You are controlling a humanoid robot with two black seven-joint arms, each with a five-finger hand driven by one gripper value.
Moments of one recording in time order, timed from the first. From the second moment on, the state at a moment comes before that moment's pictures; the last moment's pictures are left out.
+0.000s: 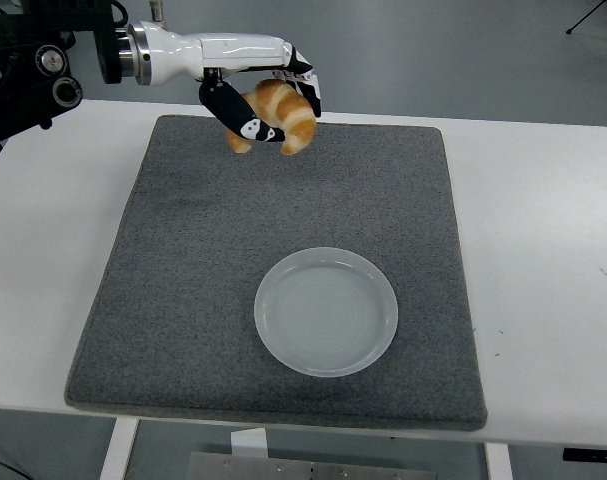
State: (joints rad) left arm -1.40 0.65 -0.13 -1.21 1.18 -0.25 -0.42; right arm 0.02 0.00 -0.10 0.14 0.06 0.03 -0.02
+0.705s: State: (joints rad) left arm -1.38 0.49 -0.10 -1.30 1.20 -0.32 -0.42; right arm 0.02 0.00 -0.10 0.14 0.06 0.03 -0.02
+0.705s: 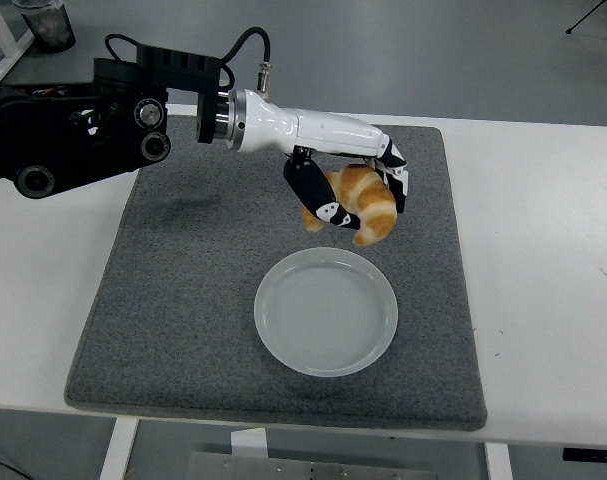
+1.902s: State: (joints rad) left arm -1.28 0.44 0.05 -1.31 1.44 -0.30 -0.41; right arm 0.02 0.00 -0.10 0.14 0.06 0.03 -0.02
